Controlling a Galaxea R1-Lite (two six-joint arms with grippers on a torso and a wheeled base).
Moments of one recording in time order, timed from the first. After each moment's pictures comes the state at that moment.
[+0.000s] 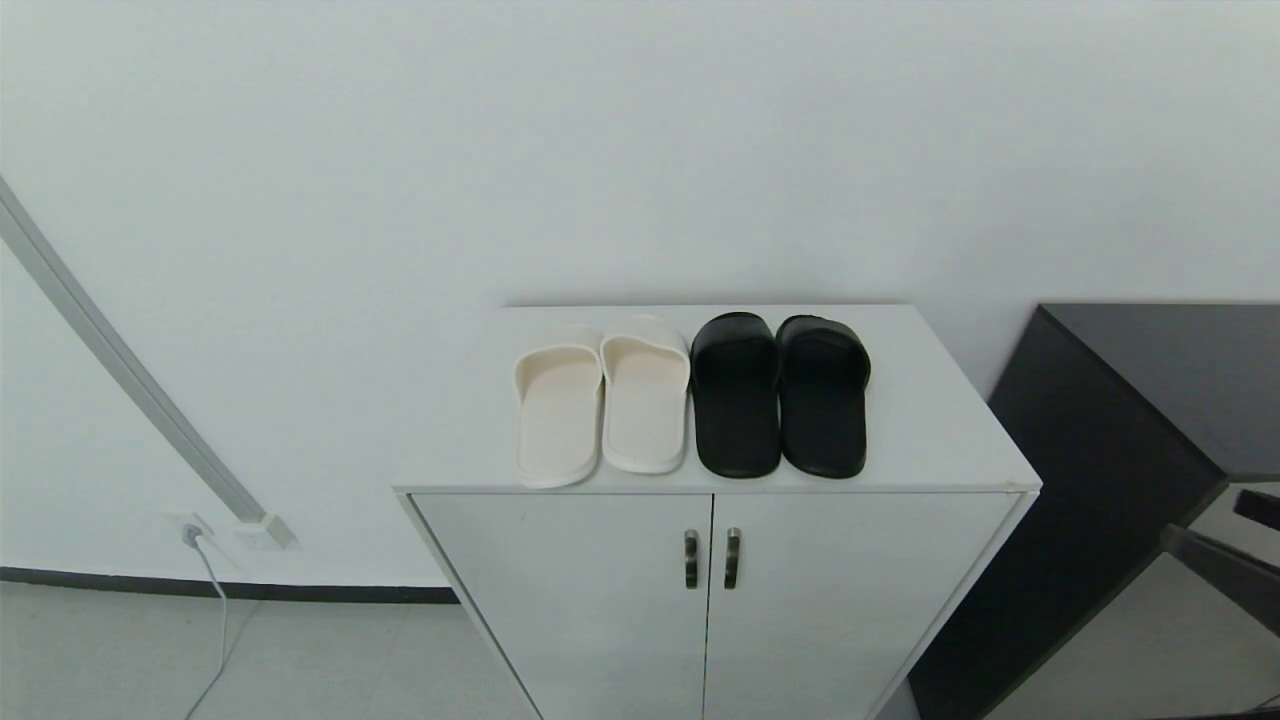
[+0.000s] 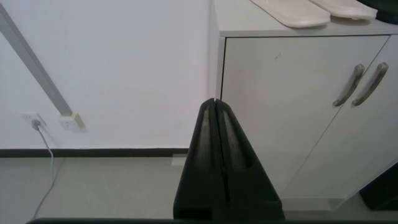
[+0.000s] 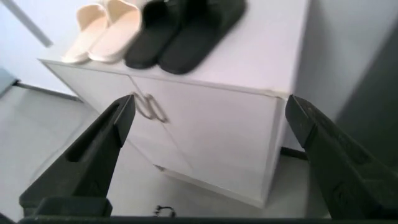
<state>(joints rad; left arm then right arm) 0.00 0.00 0.00 0.00 0.04 0.03 0.49 0.88 -0.35 -0.42 -0.07 0.14</state>
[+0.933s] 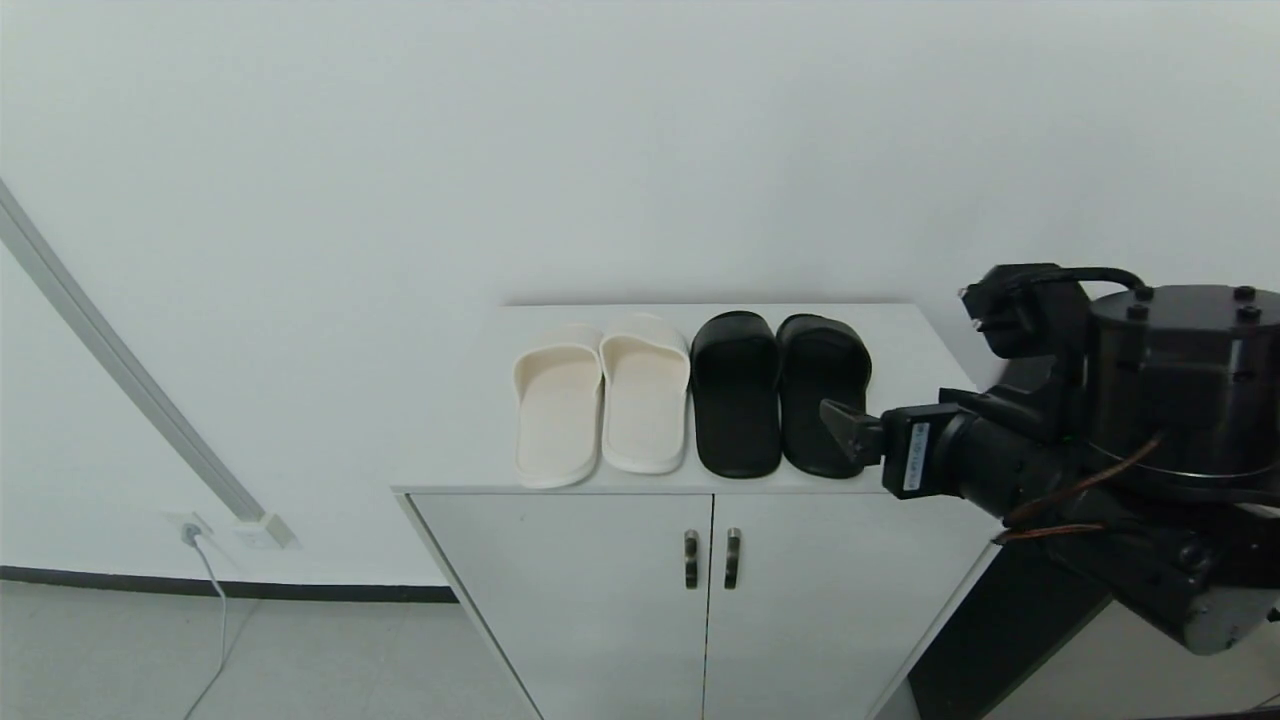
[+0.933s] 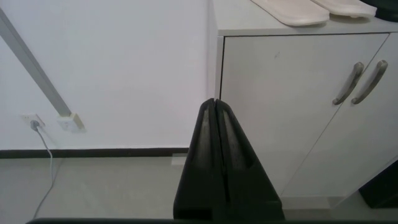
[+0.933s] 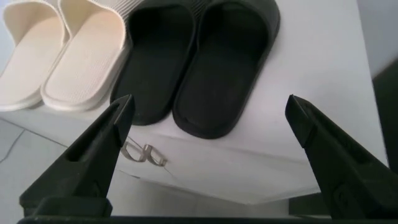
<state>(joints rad) 0.00 0.00 0.00 0.00 0.03 0.03 0.82 1.53 -0.84 -0.48 -0.57 0.20</state>
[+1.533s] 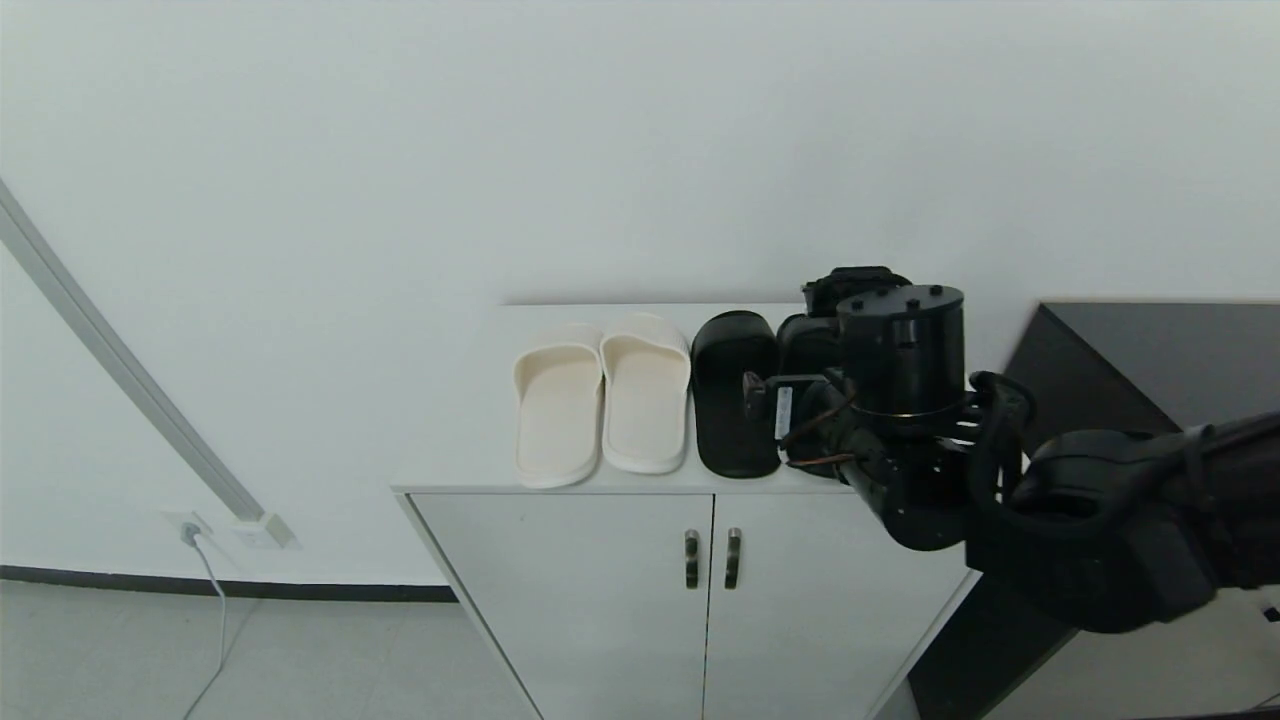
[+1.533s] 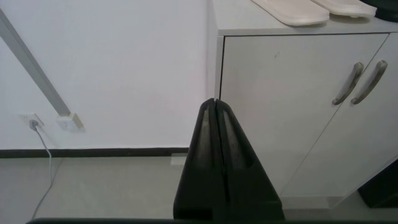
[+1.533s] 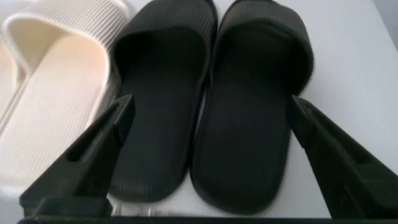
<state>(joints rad) 0.00 0.00 0.00 0.00 0.03 0.03 0.81 1.87 -1.14 -0.52 -0.70 0.19</state>
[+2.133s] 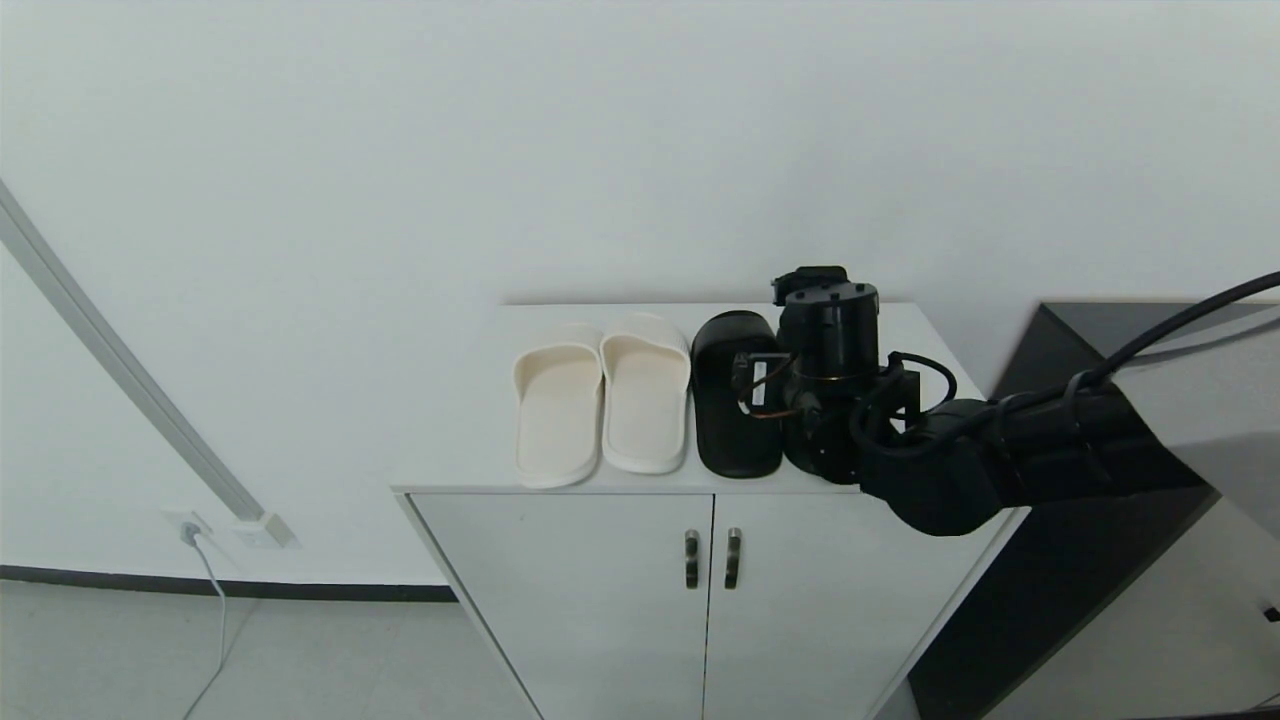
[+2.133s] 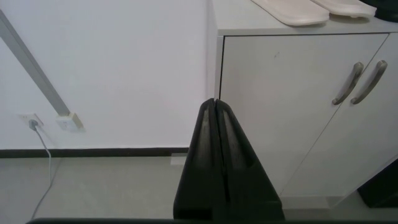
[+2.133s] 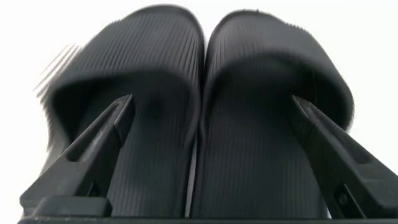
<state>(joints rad) 0.00 0.00 0.00 0.00 0.03 0.03 0.70 2.10 -1.39 -0.53 -0.69 0.16</state>
